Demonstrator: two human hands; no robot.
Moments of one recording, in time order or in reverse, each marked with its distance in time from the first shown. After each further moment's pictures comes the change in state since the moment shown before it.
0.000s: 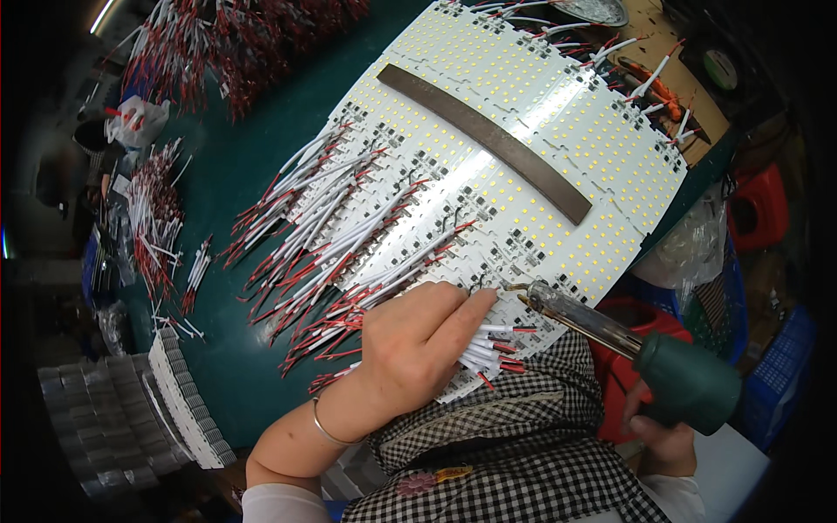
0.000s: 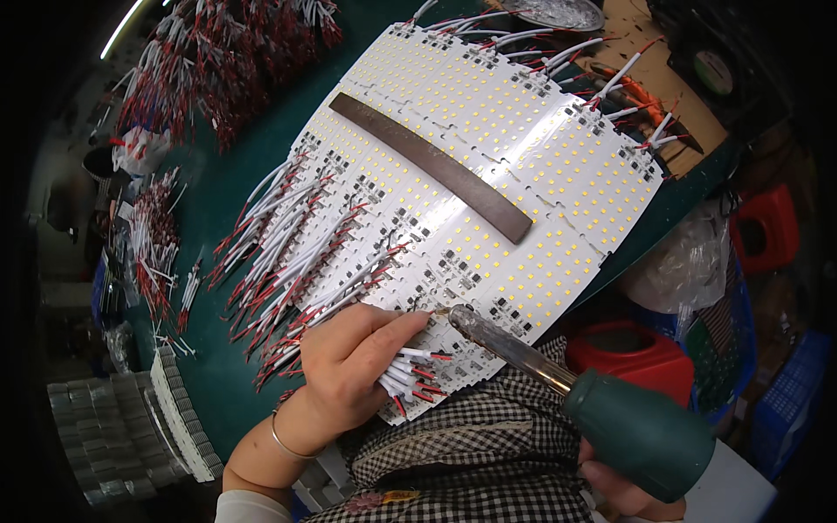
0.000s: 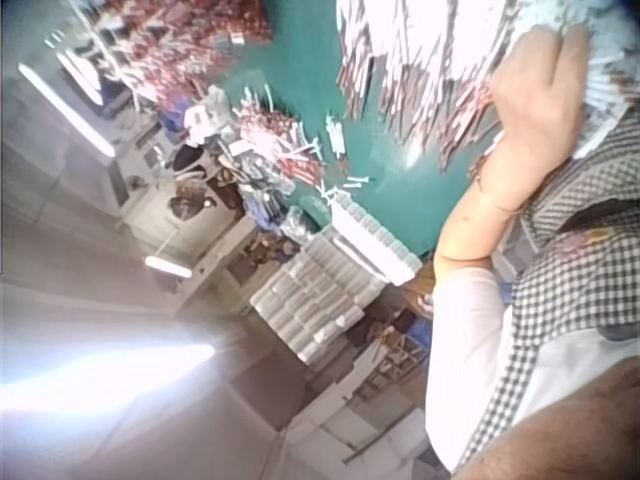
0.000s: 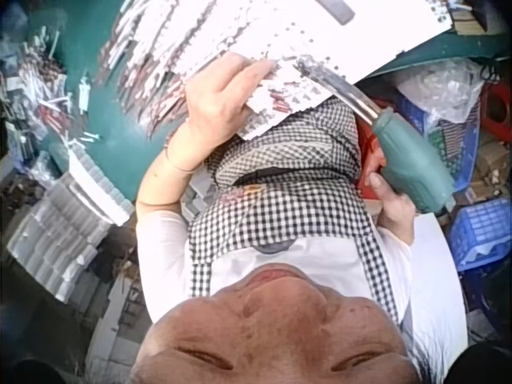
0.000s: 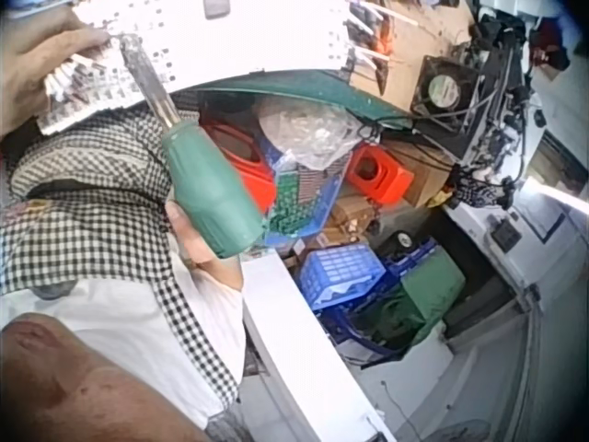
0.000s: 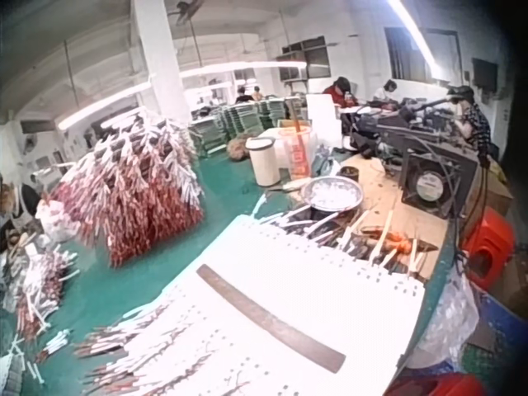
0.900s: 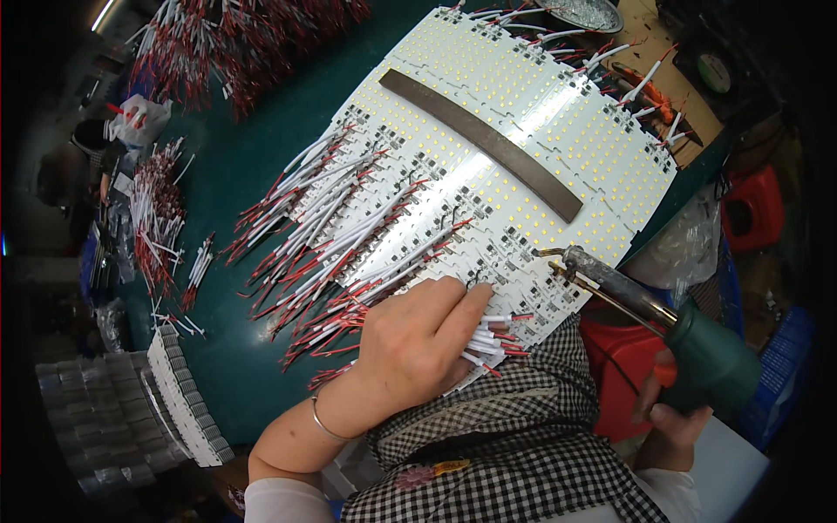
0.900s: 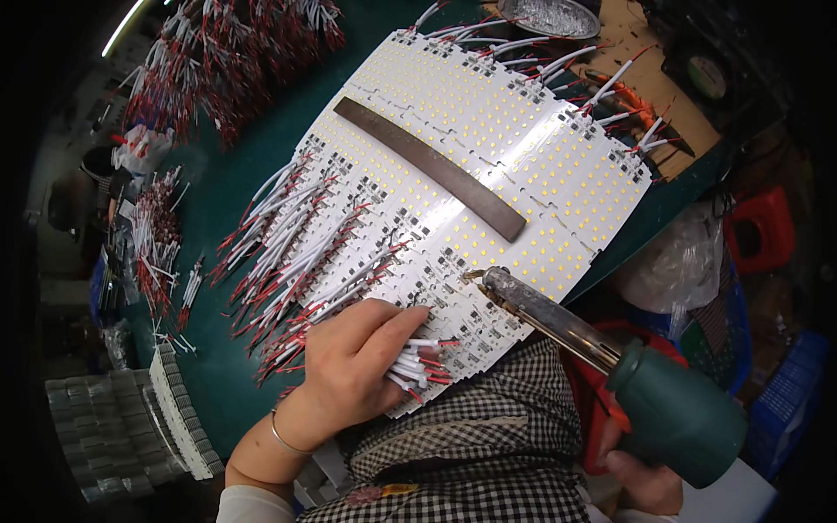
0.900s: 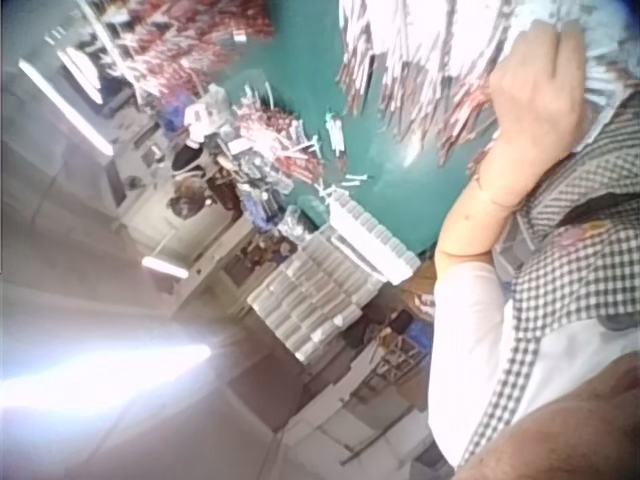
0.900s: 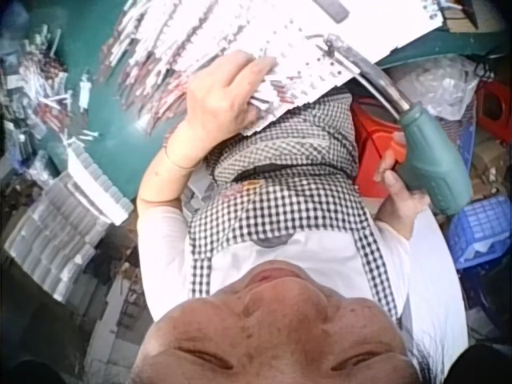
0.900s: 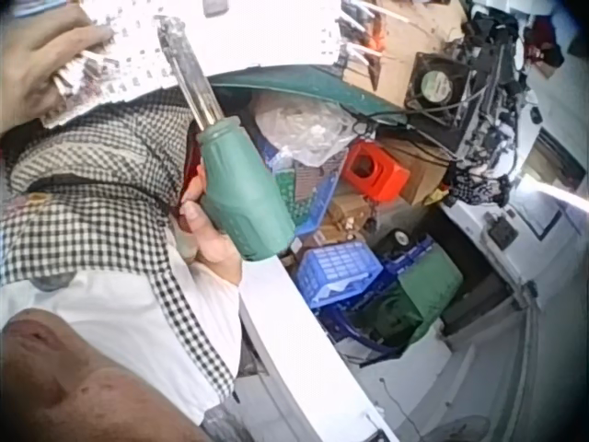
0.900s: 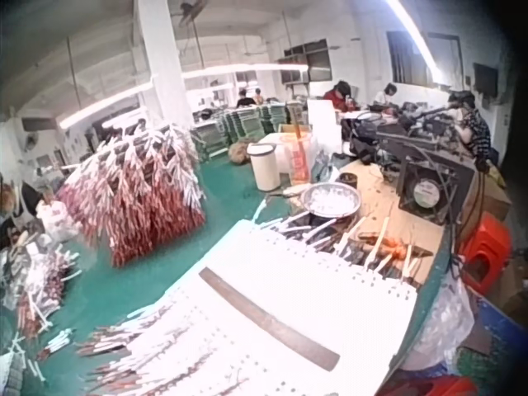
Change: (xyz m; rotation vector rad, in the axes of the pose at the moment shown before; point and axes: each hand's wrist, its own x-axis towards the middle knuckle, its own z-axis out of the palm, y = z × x) left_hand 0.002 0.009 -0.003 0.045 -0.049 -0.029; right_hand 0.014 -0.012 0.014 0.100 0.141 -0.146
